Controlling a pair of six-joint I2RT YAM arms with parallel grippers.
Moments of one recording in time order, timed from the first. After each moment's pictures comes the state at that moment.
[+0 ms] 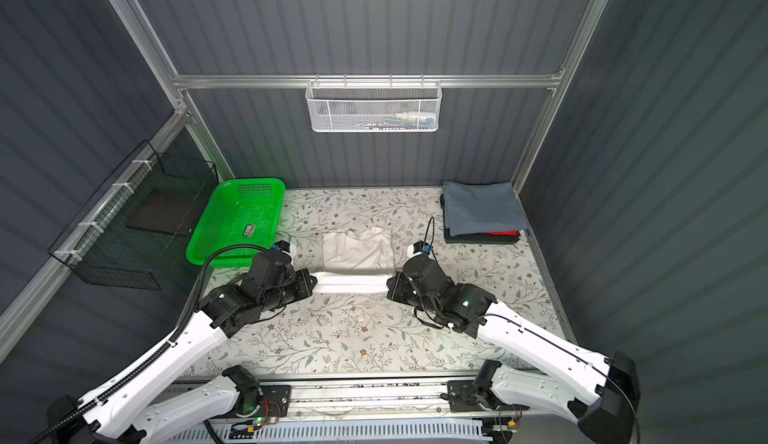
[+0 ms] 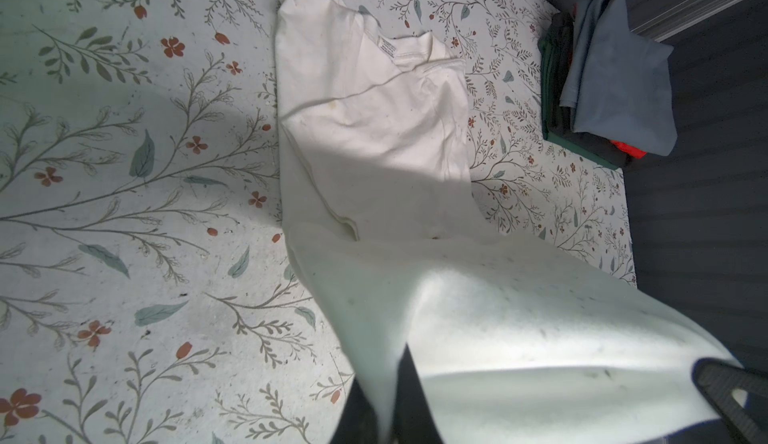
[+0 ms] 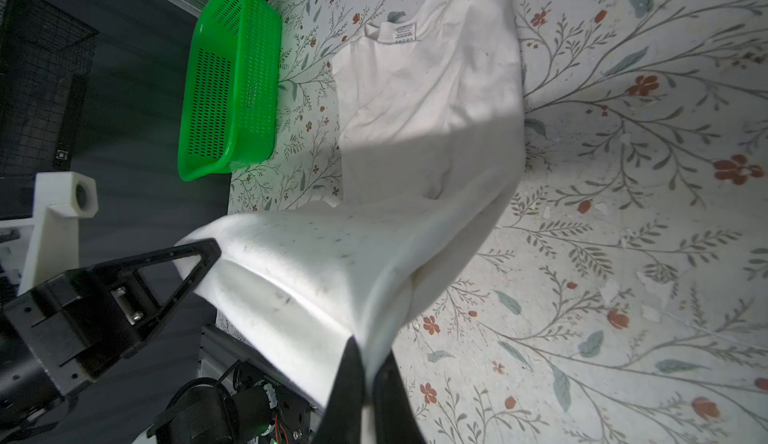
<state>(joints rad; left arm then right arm) -0.64 0.97 0.86 -0.66 -0.04 -0.77 0.88 1.04 0.88 -0.50 0.08 0.99</state>
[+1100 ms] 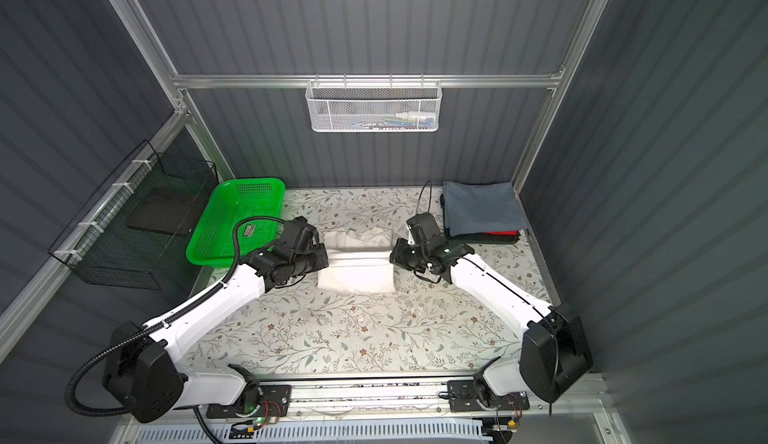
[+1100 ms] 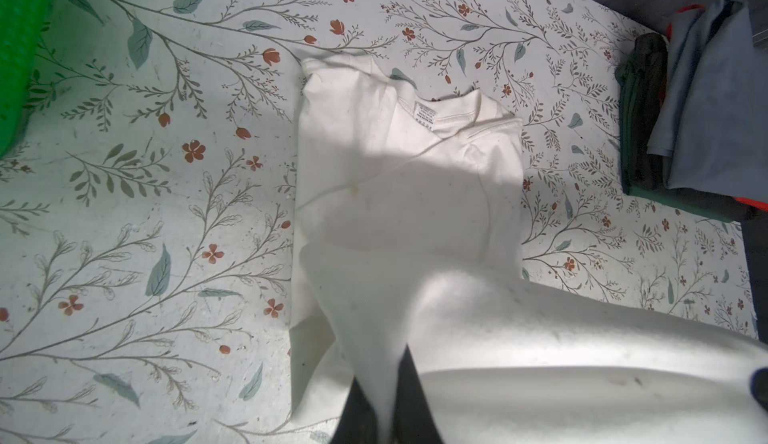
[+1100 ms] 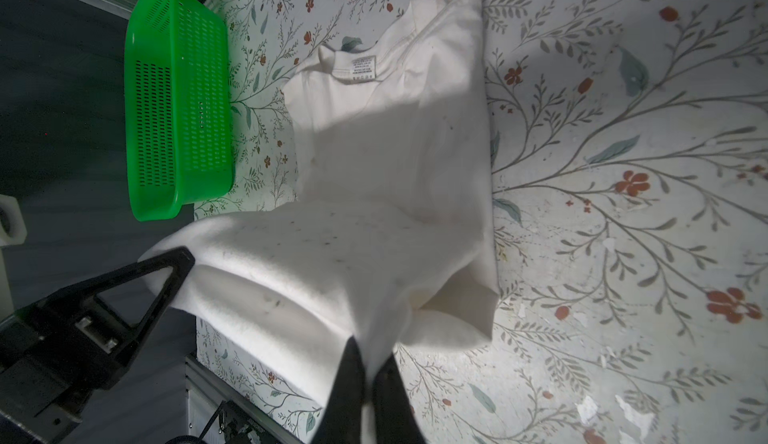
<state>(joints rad) -0.56 1.37 1.06 -0.56 -0.11 -0.66 0.54 1.43 1.10 -0.48 -0.22 0.80</state>
